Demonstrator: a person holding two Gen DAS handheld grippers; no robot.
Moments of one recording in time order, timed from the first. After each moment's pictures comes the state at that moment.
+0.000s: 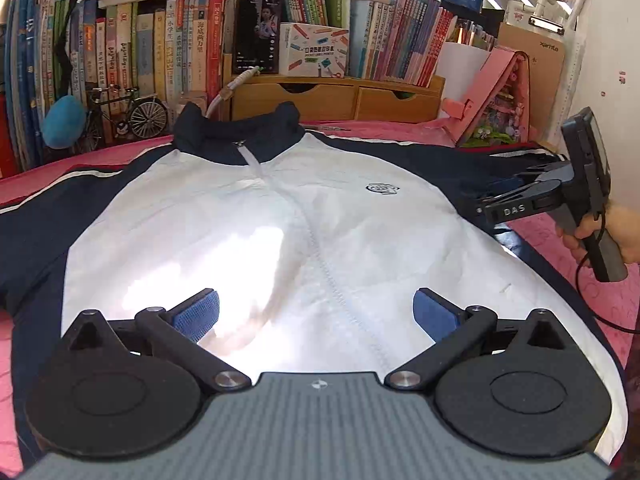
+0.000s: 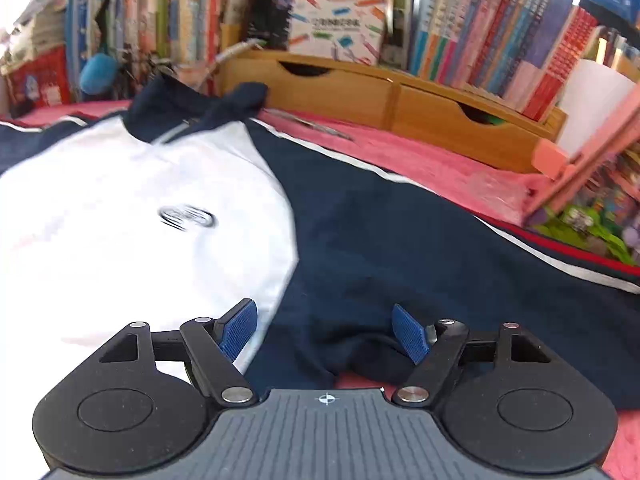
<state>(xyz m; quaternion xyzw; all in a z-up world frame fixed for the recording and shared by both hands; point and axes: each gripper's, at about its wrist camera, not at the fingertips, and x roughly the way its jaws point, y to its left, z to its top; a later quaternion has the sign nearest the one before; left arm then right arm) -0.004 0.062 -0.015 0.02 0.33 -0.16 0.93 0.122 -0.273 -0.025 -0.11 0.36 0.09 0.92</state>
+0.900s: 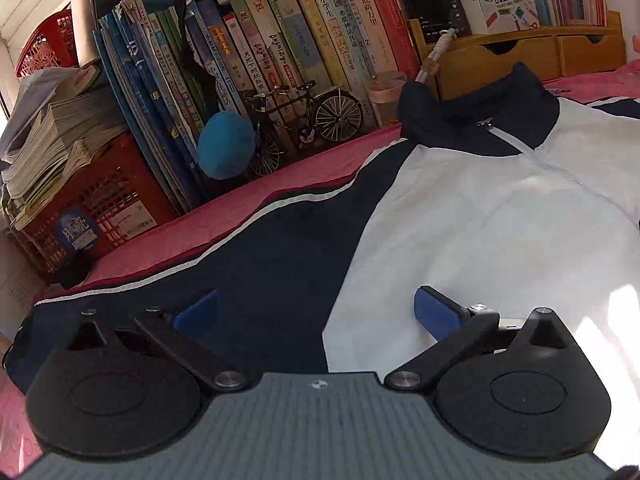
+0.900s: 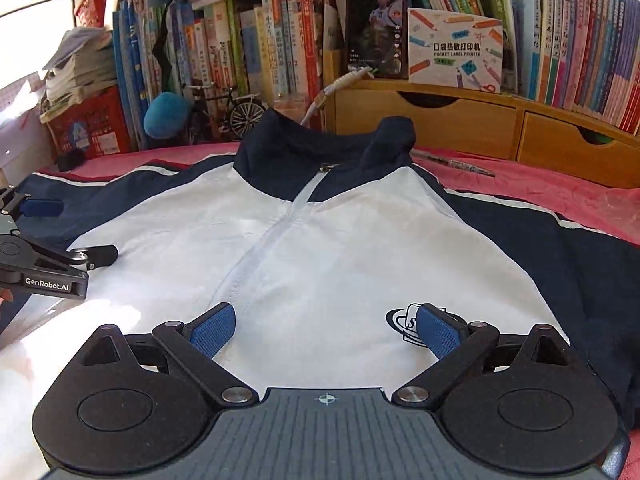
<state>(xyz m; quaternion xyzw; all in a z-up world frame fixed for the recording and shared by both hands) 0.123 0.148 -0.044 0.19 0.32 0.09 0.93 0.134 -0.122 -0.022 -0.03 0.35 0.18 0.92</state>
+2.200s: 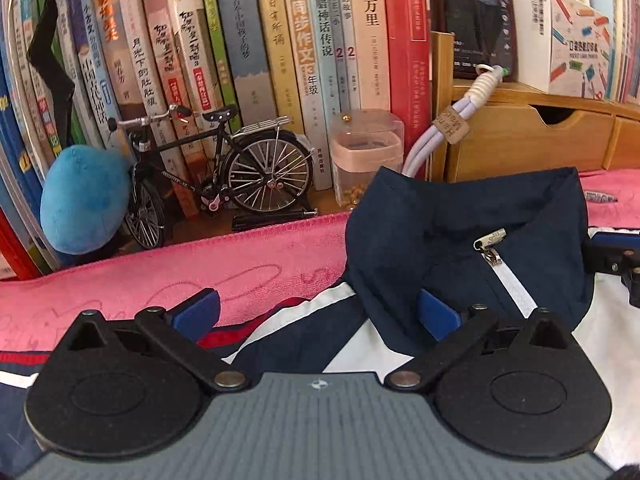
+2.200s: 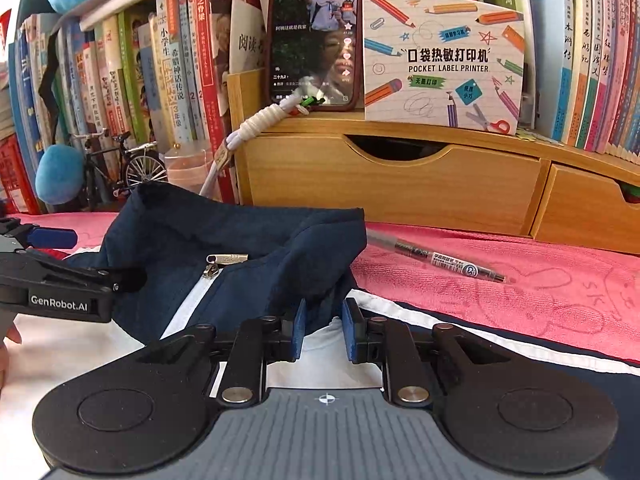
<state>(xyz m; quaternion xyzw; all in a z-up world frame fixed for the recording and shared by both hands) 0.288 0.107 -0.053 0.04 0.35 0.02 0.94 0.293 -0.125 -0.042 -0.03 0.32 0.13 0.94</state>
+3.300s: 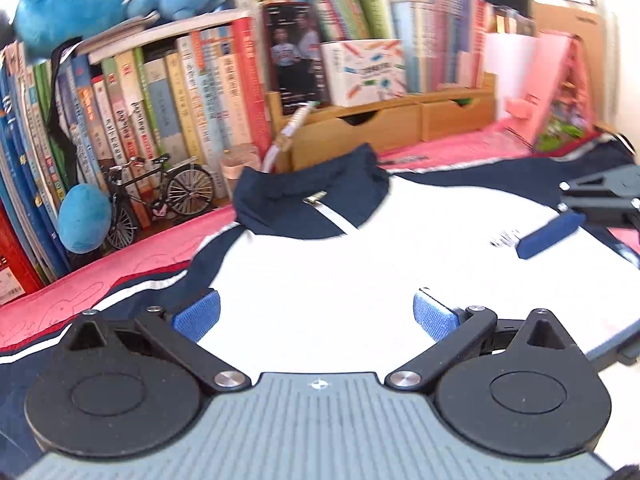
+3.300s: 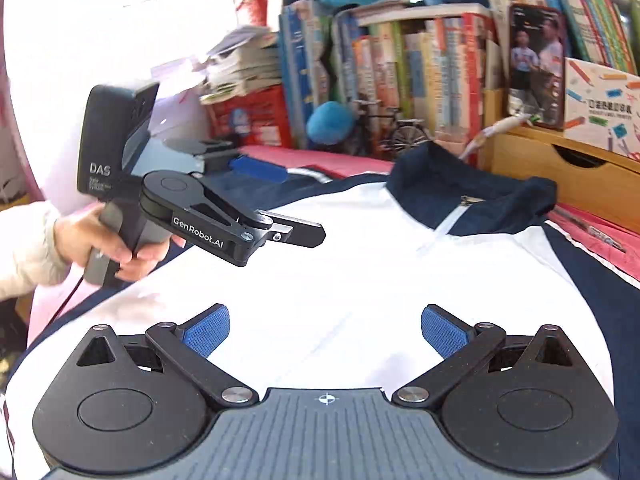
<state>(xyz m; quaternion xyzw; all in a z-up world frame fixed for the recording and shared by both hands) 0.103 0.095 0.014 0.13 0.29 -0.19 0.93 0.090 -0.128 0.003 -0.09 0.30 0.44 0.84</state>
